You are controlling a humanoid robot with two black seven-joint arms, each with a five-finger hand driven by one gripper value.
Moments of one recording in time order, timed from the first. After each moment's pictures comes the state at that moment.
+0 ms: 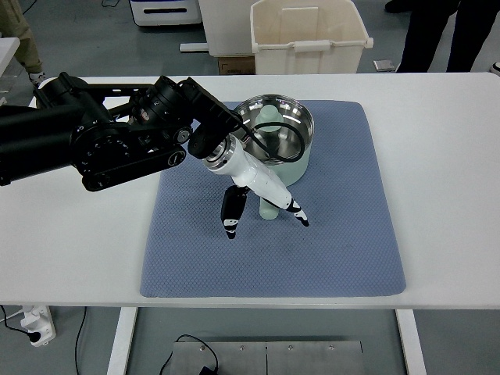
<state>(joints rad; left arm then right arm) -1.48 0.21 0.09 -1.10 1.54 -0.61 -0.41 -0.01 0.00 0.39 0.14 -0.46 -0.08 -0.12</state>
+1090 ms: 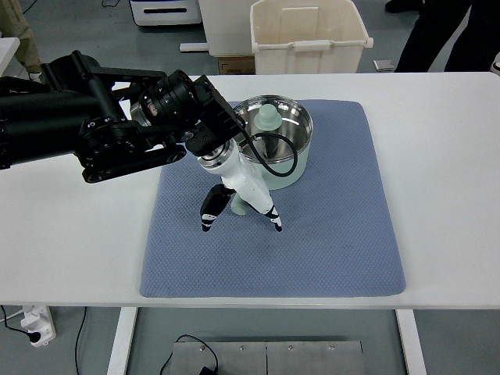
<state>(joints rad) -1.59 0.17 0.25 -1.09 1.66 -0.61 -0.49 -0.01 0.00 0.39 0.14 -0.46 -0.08 -0.12</state>
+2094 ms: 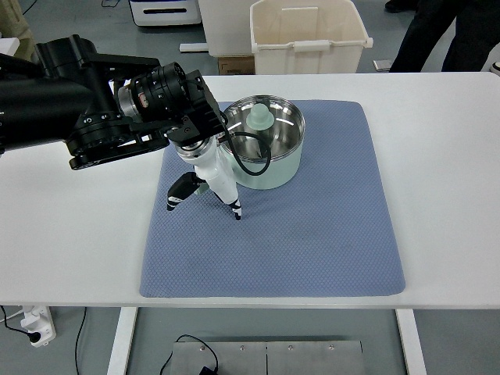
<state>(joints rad) -1.66 0.17 0.40 -1.05 1.80 -0.61 -0.56 -0.01 0.00 0.39 0.14 -0.46 -0.08 -0.12</state>
